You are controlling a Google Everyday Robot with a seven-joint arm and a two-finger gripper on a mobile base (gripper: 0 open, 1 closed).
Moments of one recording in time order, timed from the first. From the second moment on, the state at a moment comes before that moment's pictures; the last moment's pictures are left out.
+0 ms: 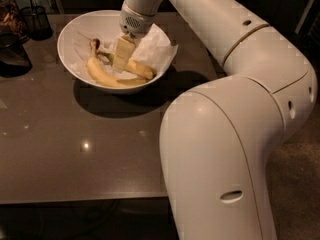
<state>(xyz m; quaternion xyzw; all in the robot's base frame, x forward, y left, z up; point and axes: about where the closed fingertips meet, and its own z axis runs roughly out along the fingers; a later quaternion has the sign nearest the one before) 0.689 0.084 0.889 -0.61 0.77 0.12 0.15</state>
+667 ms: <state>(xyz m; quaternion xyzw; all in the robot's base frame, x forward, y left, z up) 0.704 0.075 0.875 -0.58 0.79 0.13 0.13</state>
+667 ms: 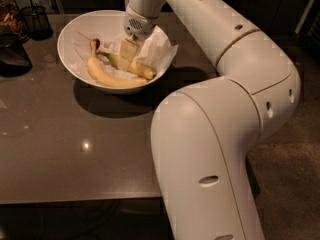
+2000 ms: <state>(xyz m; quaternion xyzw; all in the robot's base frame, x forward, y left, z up) 0.716 0.072 0.848 -0.56 0.81 0.14 0.11</state>
